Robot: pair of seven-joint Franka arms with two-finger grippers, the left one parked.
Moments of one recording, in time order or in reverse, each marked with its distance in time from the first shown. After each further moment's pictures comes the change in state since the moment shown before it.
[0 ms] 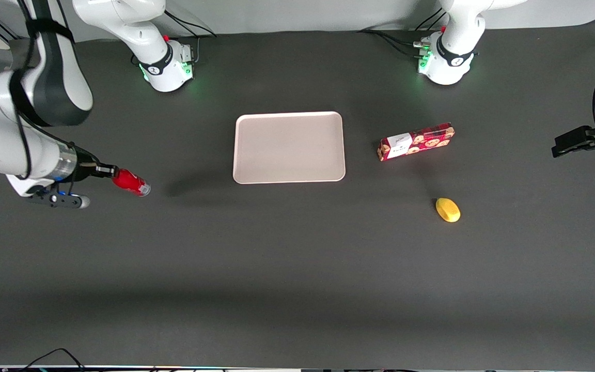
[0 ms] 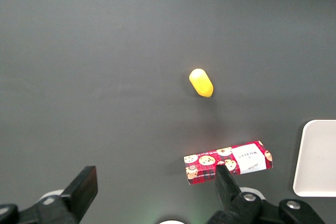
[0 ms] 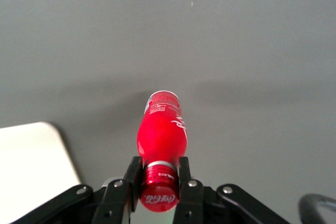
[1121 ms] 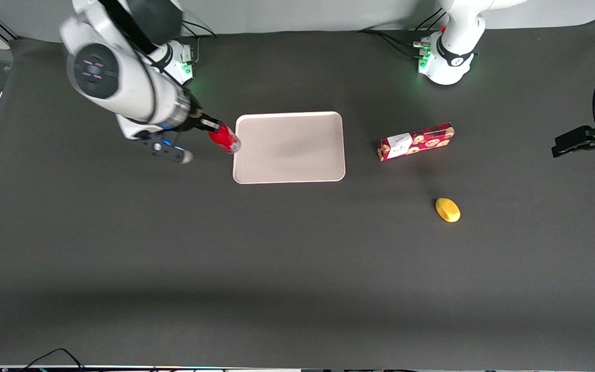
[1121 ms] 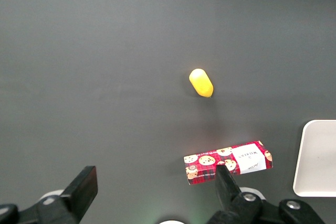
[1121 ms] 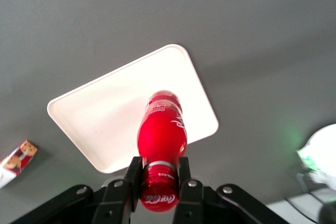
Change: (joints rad) arm 0.014 0.046 0.470 0.158 0.197 -0.095 0.741
